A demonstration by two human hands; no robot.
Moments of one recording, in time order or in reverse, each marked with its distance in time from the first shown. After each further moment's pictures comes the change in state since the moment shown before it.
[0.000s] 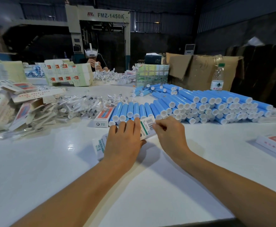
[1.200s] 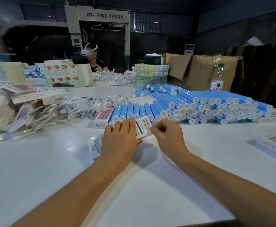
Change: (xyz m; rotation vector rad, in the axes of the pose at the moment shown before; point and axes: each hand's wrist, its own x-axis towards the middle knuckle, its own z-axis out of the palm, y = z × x) left_hand 0.005 -0.008 0.008 -0.025 -0.066 -0.030; right_hand -0.001 -0.001 0.002 0.147 -0.040 0.074
